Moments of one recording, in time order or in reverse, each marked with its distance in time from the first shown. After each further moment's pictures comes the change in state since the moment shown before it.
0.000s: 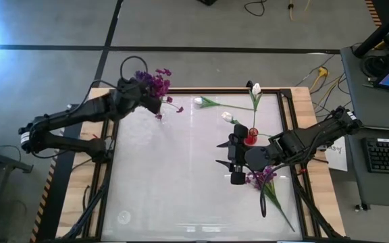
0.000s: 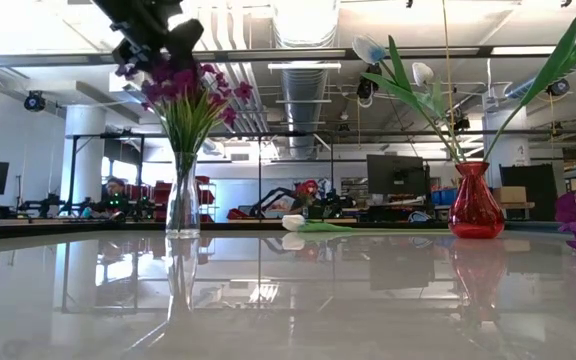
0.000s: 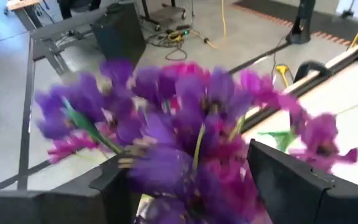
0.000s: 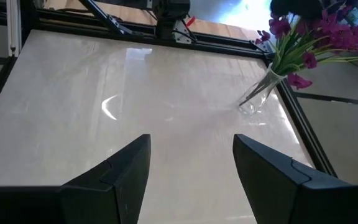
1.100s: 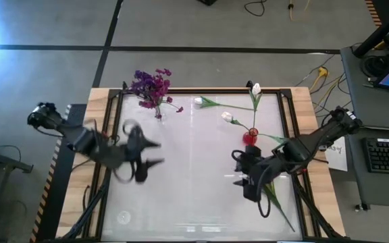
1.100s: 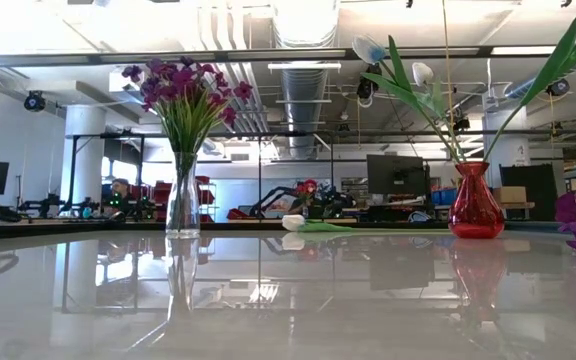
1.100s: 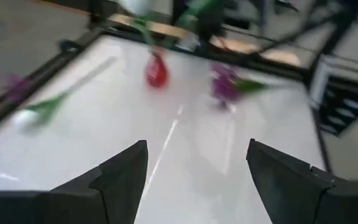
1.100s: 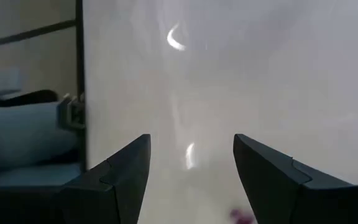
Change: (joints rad) left arm -0.875 0.025 0.118 -0.165 0.034 -0.336; right arm 0.103 -0.001 -0.001 -0.278 -0.305 0.542
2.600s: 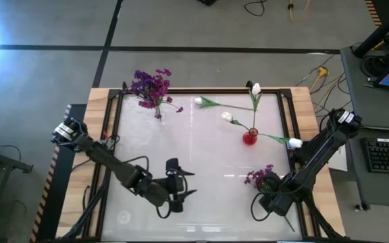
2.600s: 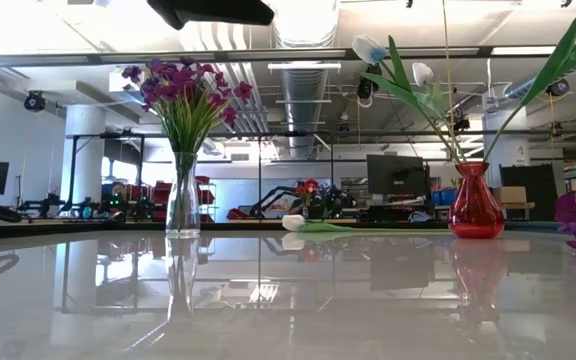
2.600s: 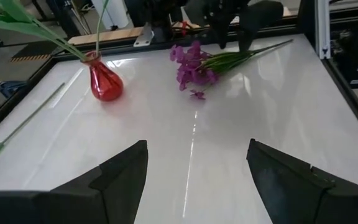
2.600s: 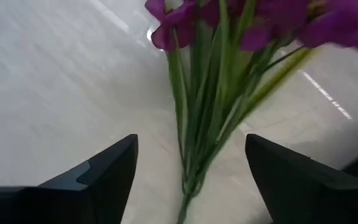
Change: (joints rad) left arm -0.056 0.554 -0.044 0.625 -0.057 0.317; right arm 0.379 -0.001 -0.632 0.100 -0.228 1.136
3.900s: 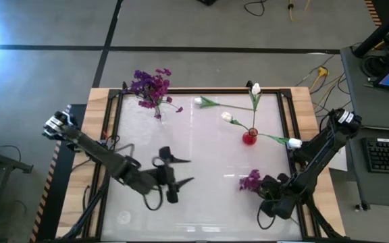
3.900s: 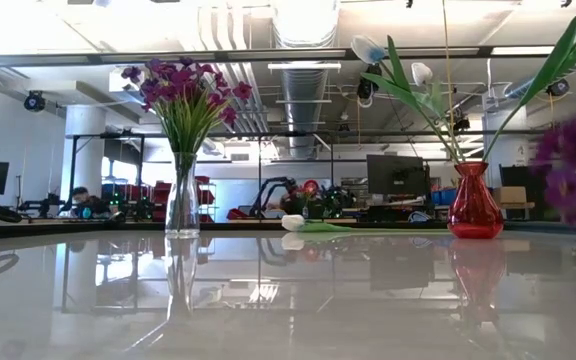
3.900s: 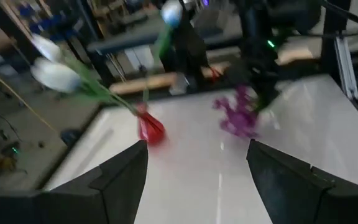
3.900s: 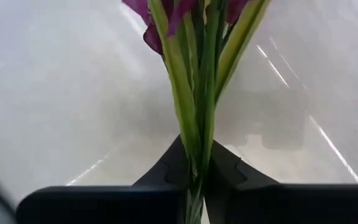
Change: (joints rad) left arm 0.014 -0.154 0.000 0.033 -0.094 0.211; right arm 0.044 0.001 -0.060 0.154 0.156 -0.161
